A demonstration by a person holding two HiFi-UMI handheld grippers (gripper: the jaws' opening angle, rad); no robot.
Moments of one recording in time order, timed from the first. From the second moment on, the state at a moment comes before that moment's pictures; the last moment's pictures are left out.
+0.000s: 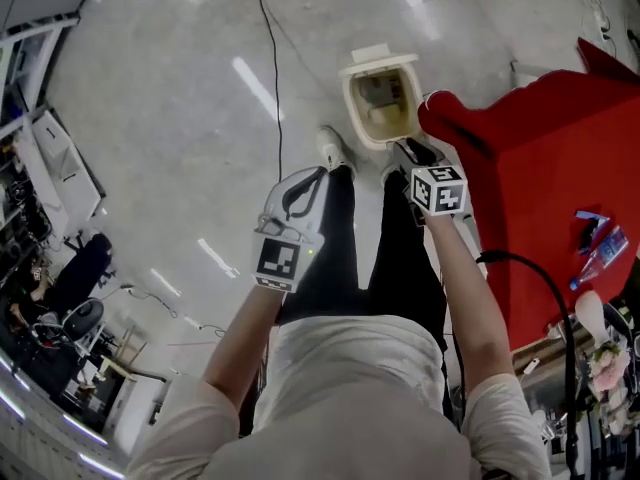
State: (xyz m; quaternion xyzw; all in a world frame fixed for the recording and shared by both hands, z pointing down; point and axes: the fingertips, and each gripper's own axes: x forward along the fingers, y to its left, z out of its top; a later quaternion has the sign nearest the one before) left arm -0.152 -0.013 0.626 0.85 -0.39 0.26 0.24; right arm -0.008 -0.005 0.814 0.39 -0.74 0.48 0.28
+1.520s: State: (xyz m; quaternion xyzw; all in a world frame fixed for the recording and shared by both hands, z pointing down) left arm -0.113 0.042 0.442 0.90 -0.30 0.24 0.21; right arm 0.041 0.039 0.465 0.45 -0.82 0.33 0.15
